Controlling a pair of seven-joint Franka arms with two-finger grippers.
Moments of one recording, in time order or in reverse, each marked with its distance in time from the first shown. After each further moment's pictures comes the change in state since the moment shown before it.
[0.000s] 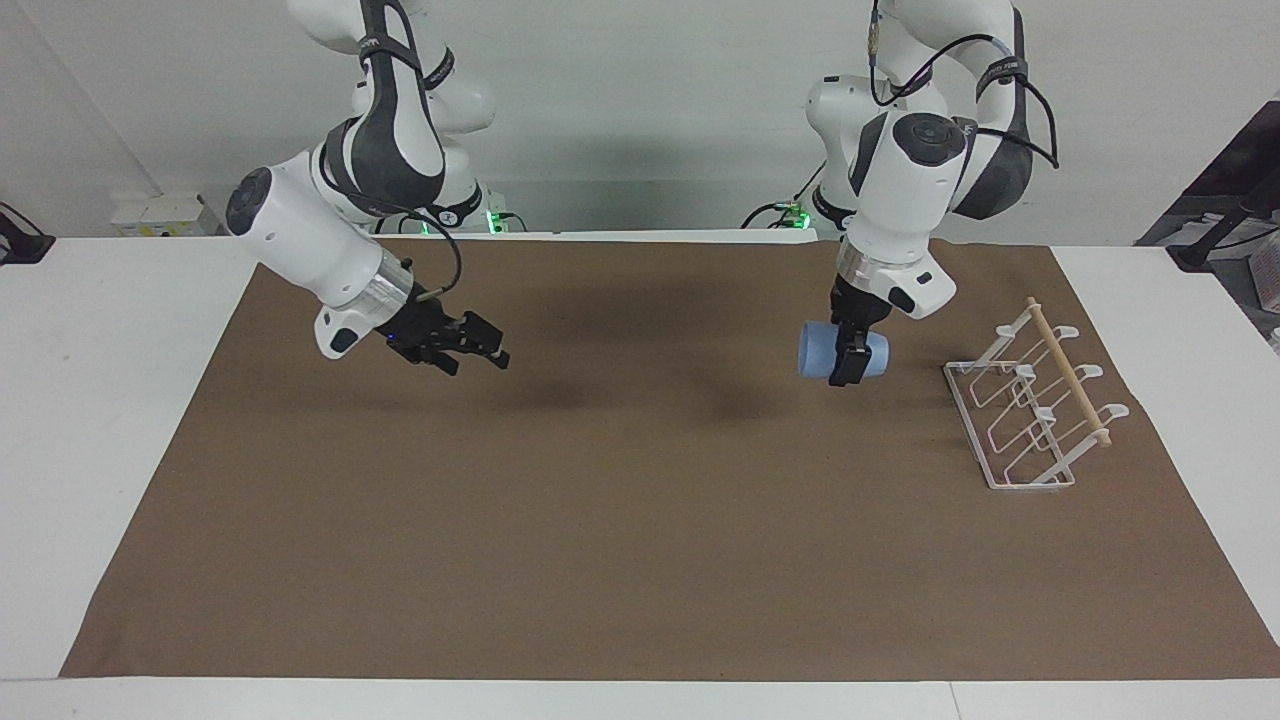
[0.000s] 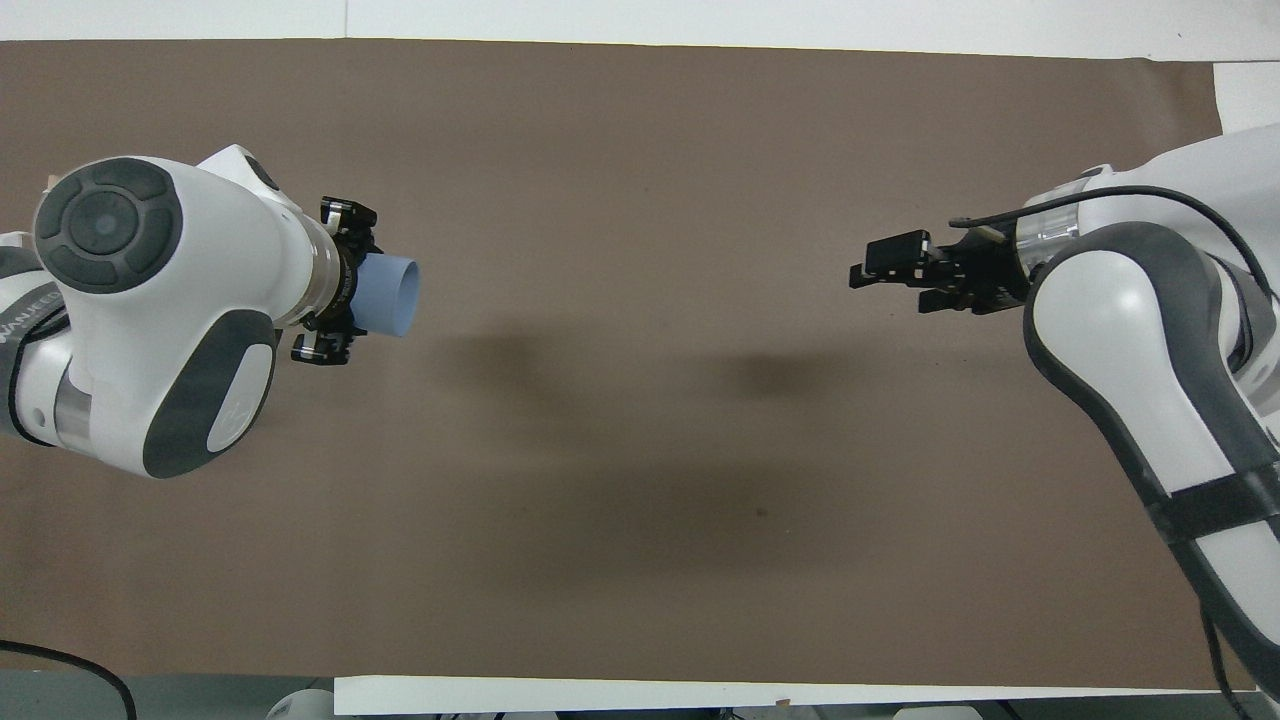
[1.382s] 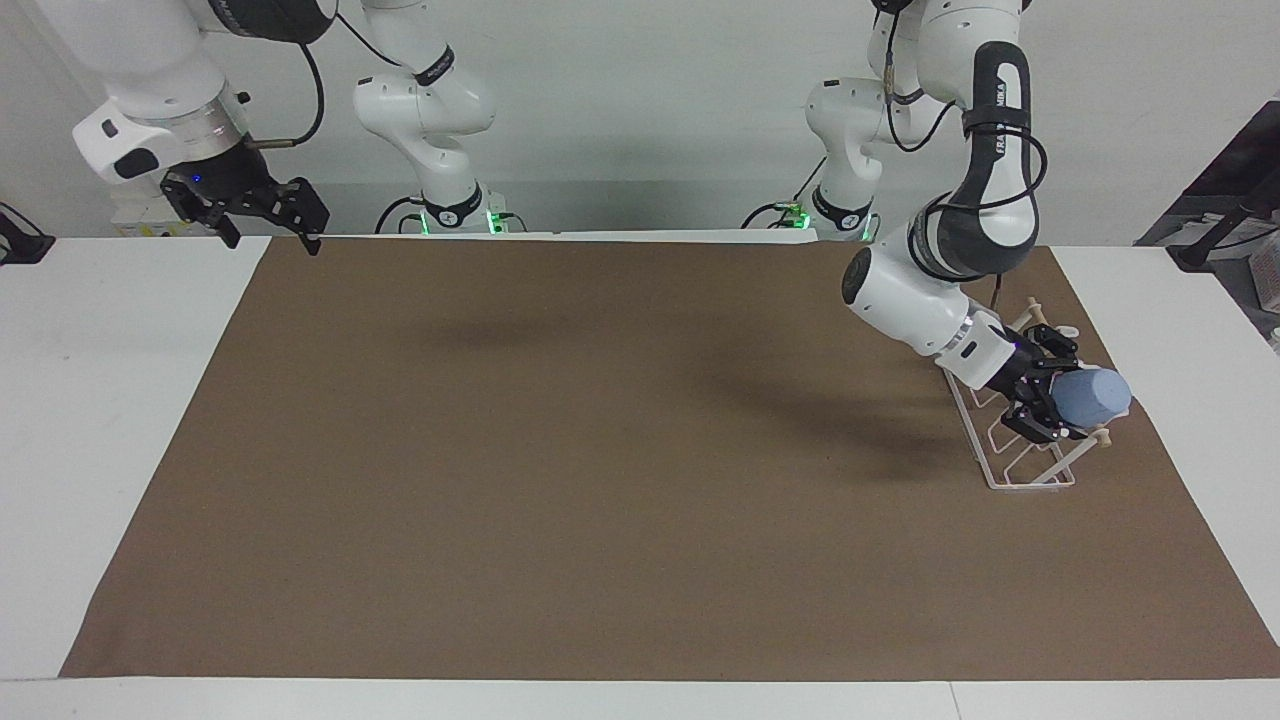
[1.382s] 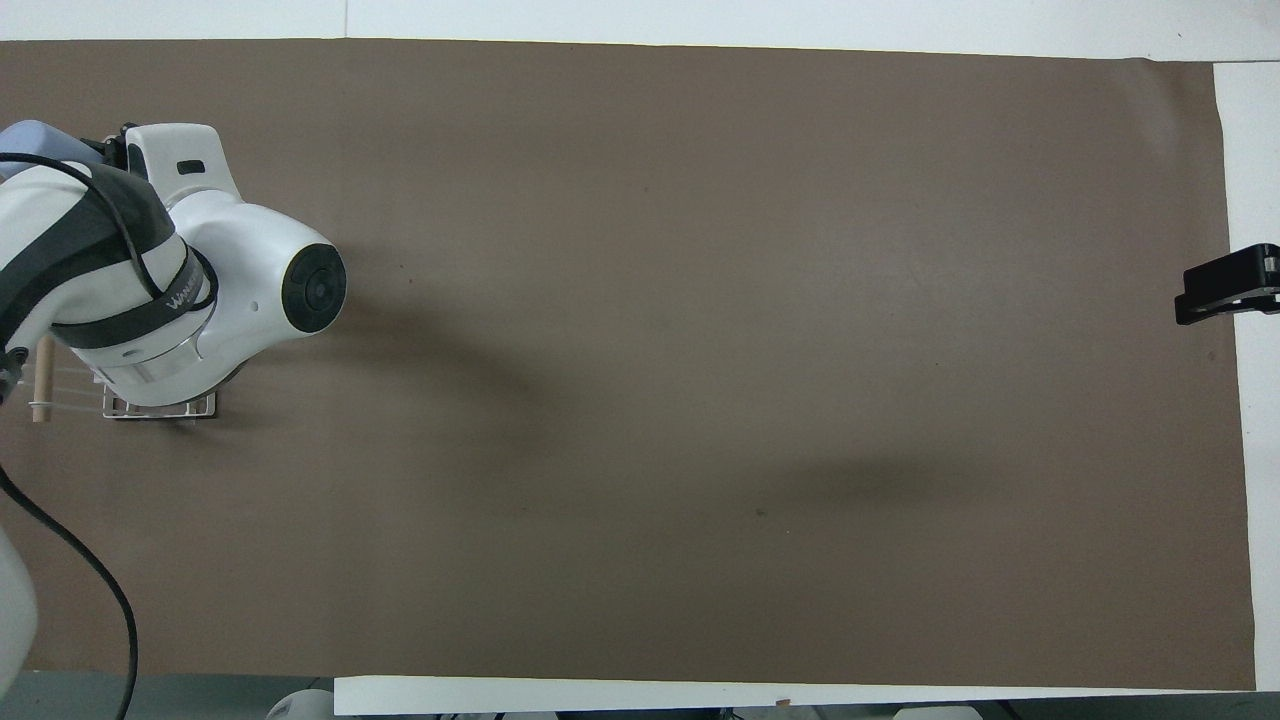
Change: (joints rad) left arm 0.134 0.193 0.004 -0.025 1.209 -0.120 -0.221; right arm -0.034 -0.099 -0.078 0.396 -0.462 -0.584 -0.032
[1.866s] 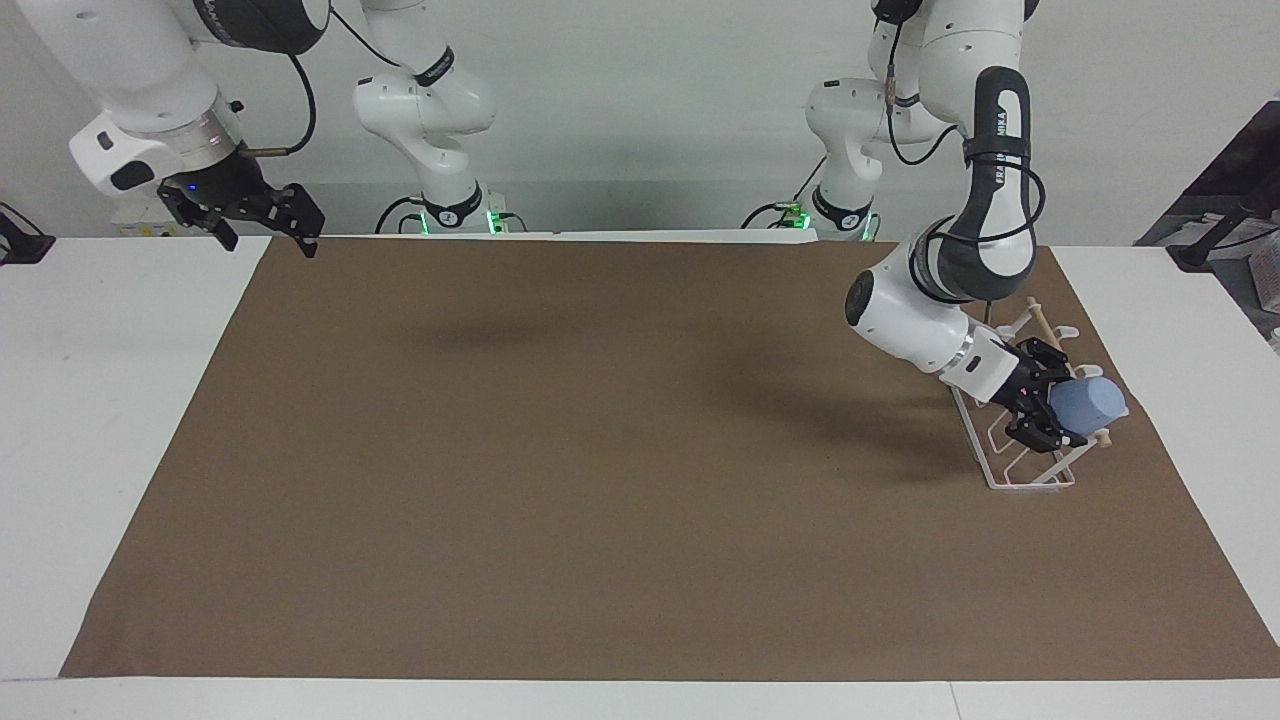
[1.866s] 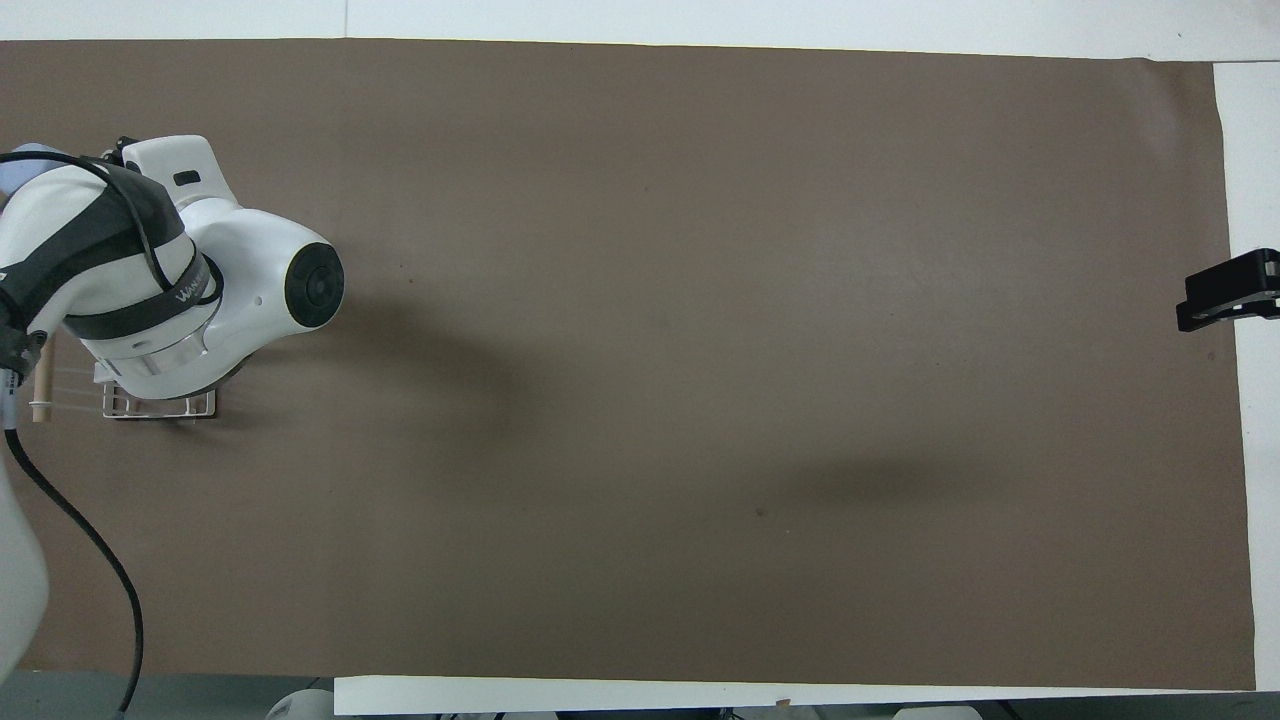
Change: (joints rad) left arm 0.033 0.021 0.001 -0.012 0.003 -0.008 -0.075; right arm 0.000 0.011 -0.013 0.000 0.002 -0.013 -0.015
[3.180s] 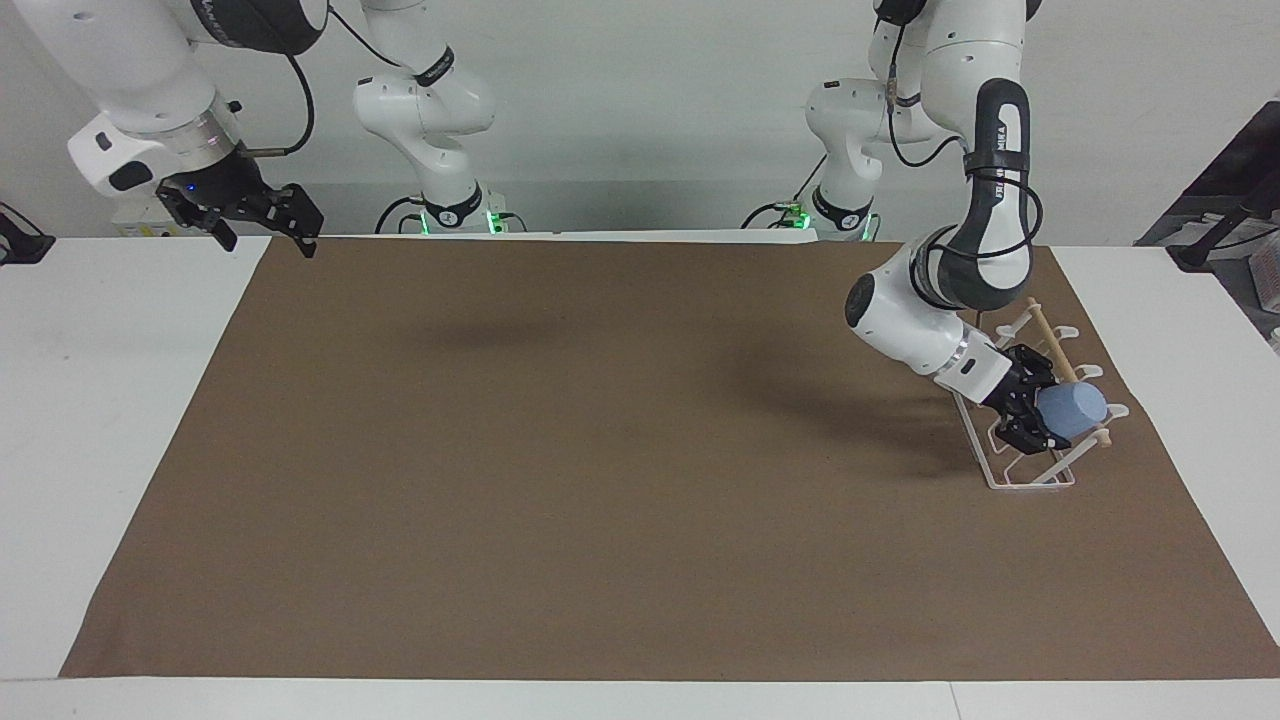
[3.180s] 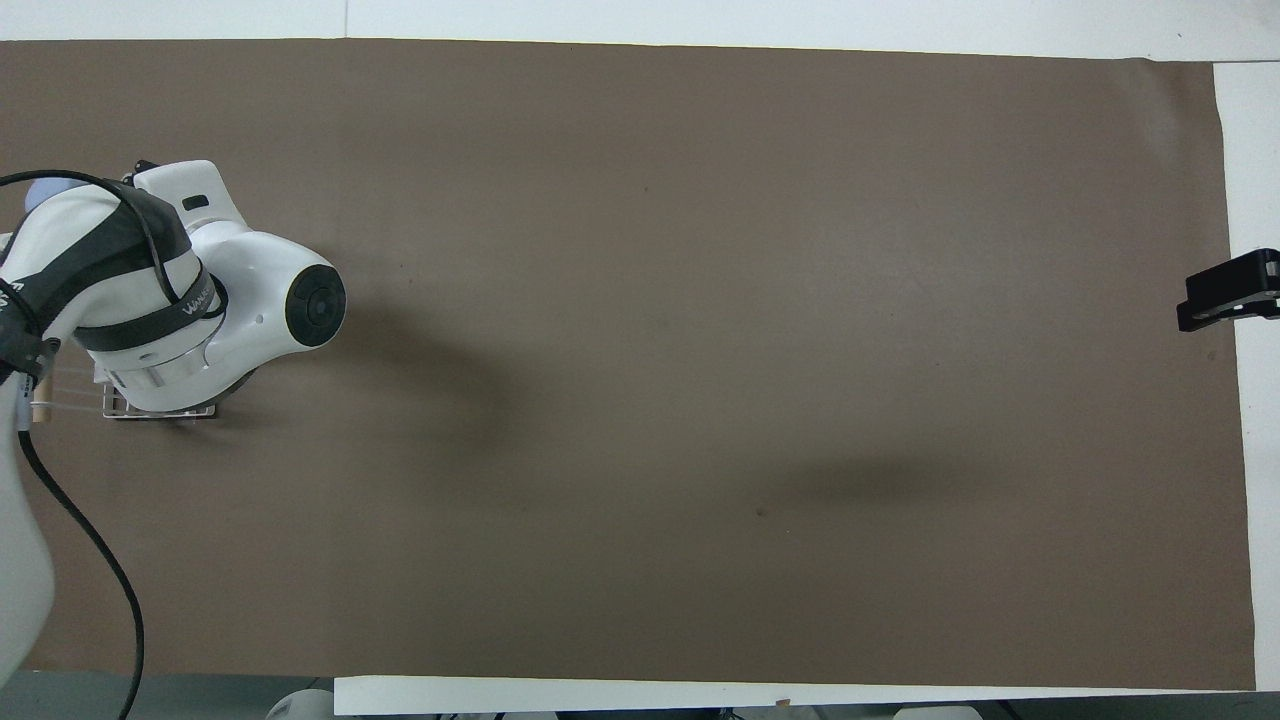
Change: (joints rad) left arm 0.012 0.000 -0.008 -0.055 0.000 0.054 -0.056; right arm -0.001 0.001 0.000 0.000 0.001 0.000 0.000
